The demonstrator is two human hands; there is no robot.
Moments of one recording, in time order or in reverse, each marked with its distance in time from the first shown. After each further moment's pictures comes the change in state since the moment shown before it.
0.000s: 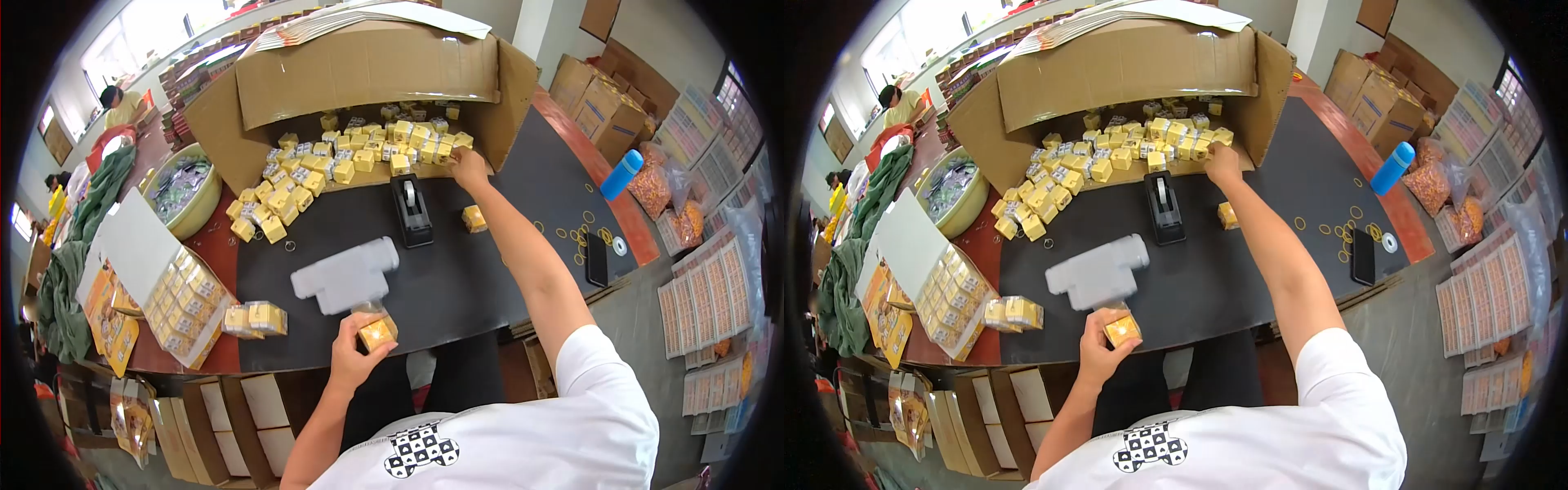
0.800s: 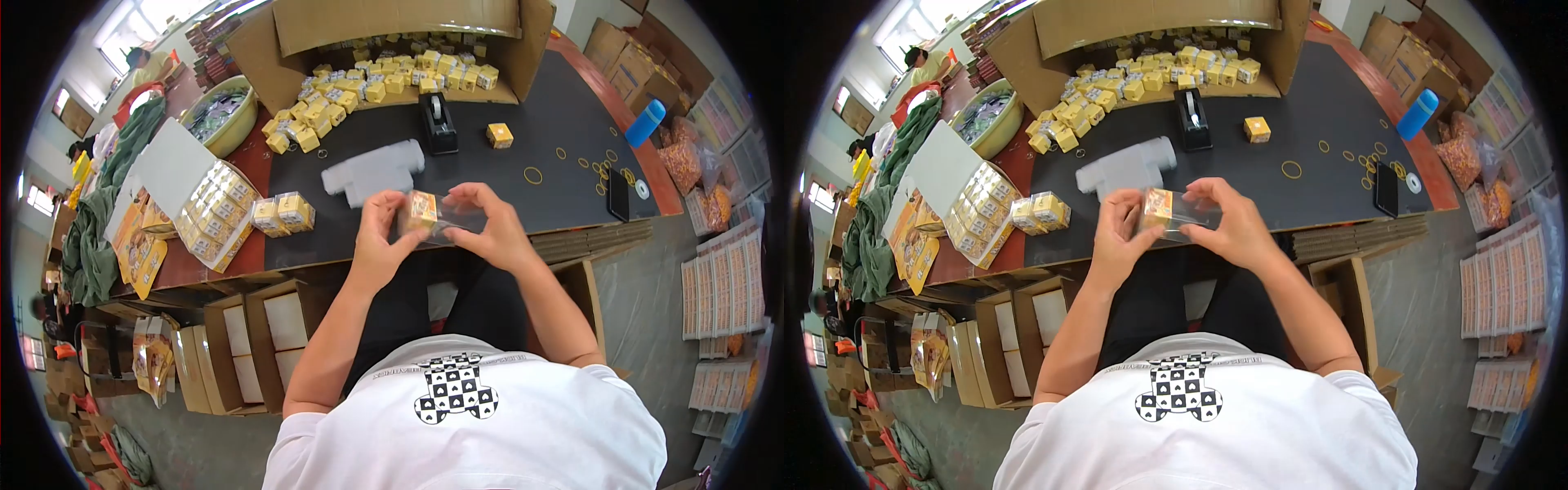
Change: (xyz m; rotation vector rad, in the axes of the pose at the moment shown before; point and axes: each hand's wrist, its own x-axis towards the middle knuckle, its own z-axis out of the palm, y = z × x) left_hand -0.002 0.068 0.004 -0.309 -0.042 0.053; right_hand -0.321 -0.123 -0.168 0.688 -0.421 -0.289
